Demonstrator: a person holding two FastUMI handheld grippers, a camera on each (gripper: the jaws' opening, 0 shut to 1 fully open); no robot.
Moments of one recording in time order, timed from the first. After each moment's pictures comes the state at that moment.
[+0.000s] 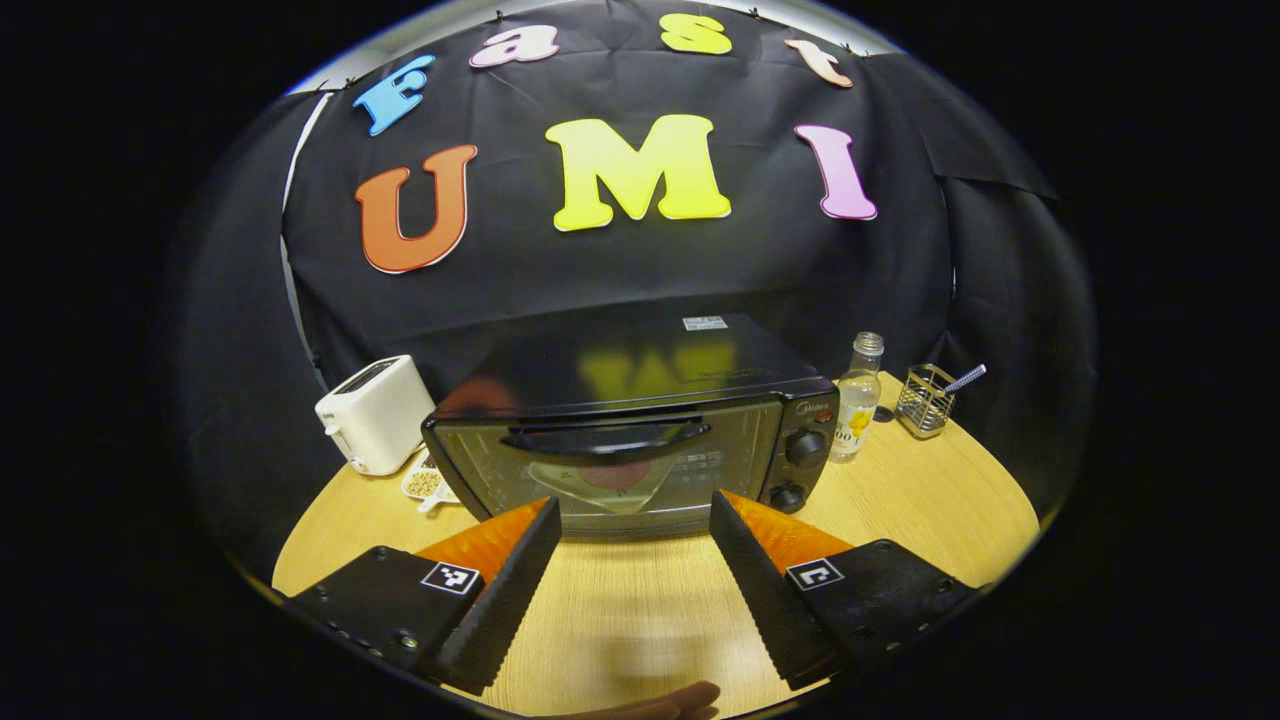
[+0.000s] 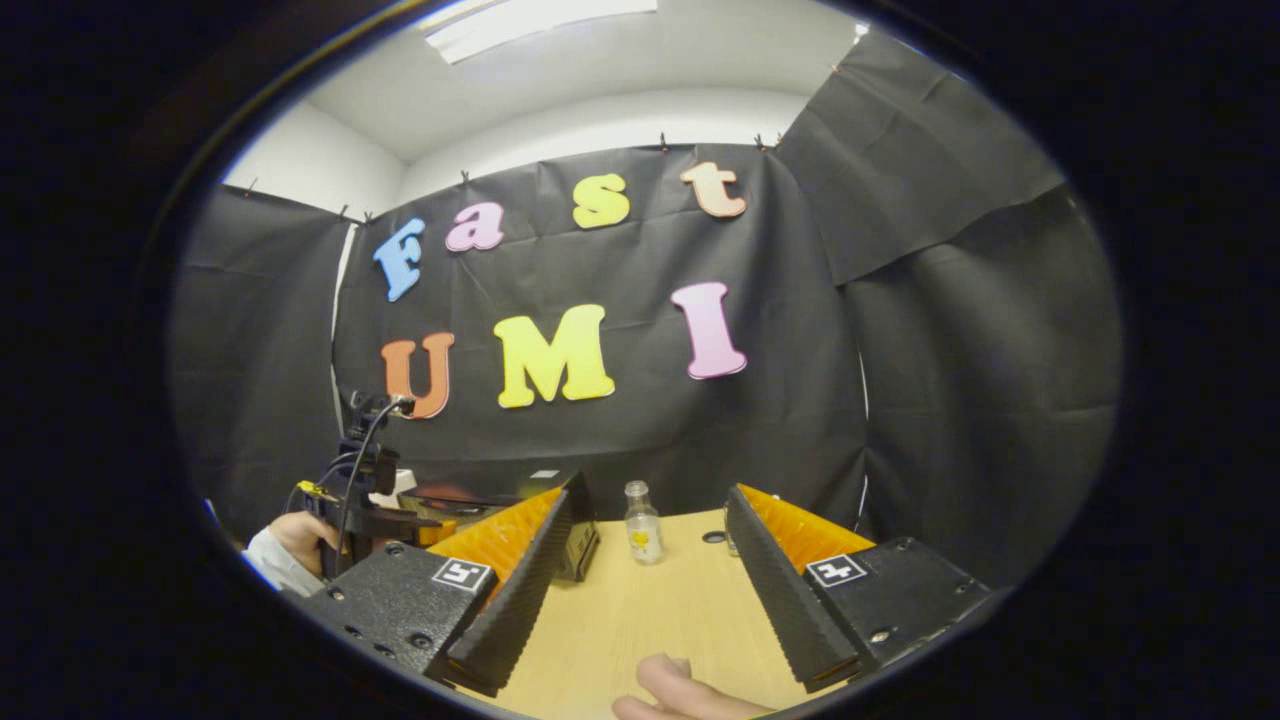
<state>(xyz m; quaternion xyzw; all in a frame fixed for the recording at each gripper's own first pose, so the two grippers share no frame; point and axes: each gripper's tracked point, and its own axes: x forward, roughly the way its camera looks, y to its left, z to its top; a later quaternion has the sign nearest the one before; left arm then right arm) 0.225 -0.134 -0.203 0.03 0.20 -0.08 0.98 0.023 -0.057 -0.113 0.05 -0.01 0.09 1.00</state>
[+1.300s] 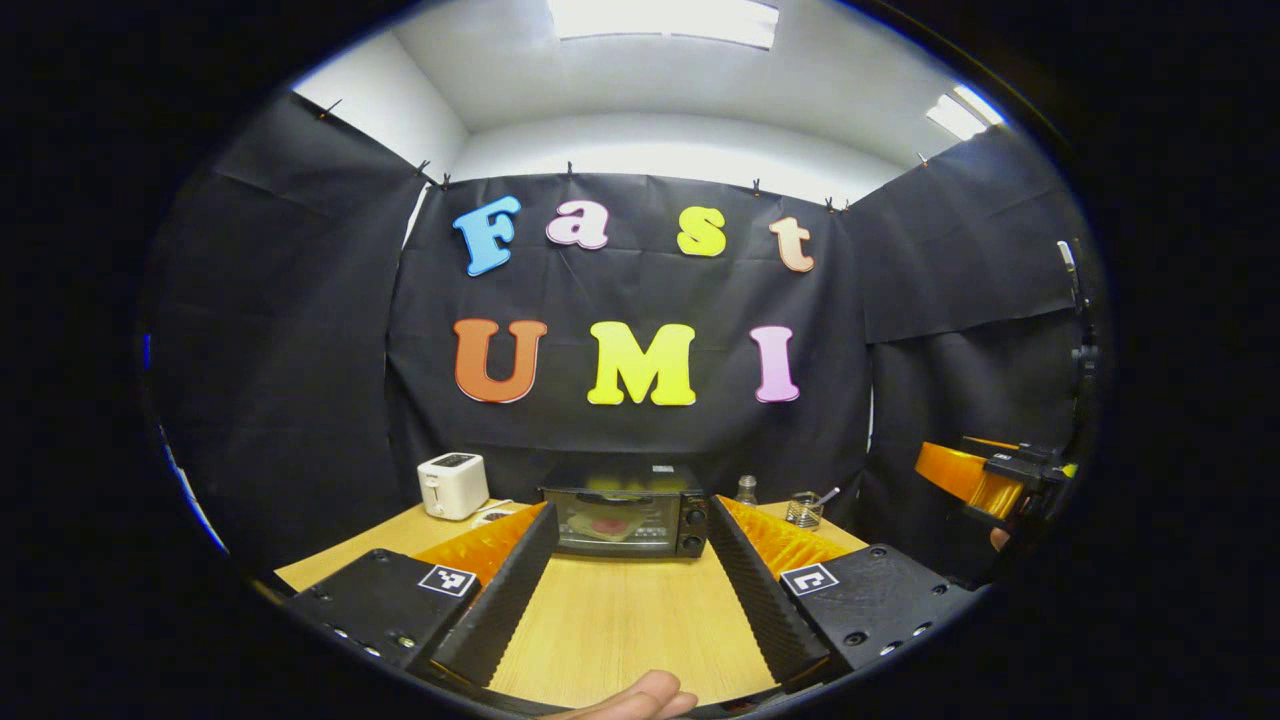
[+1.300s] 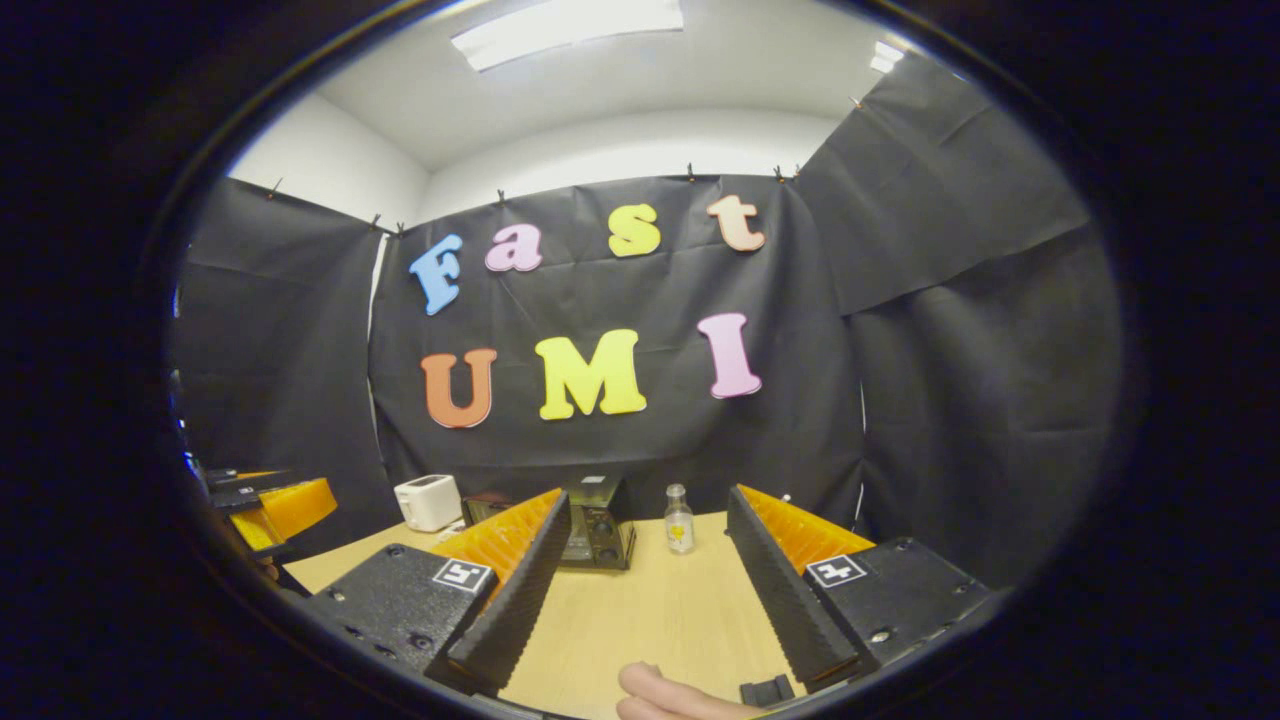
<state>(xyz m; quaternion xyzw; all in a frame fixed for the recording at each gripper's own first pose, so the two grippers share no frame) -0.103 -0.085 -0.047 -0.05 -0.04 -0.09 0.99 -0.111 0.007 -0.078 0.03 -0.03 0.09 1.00</state>
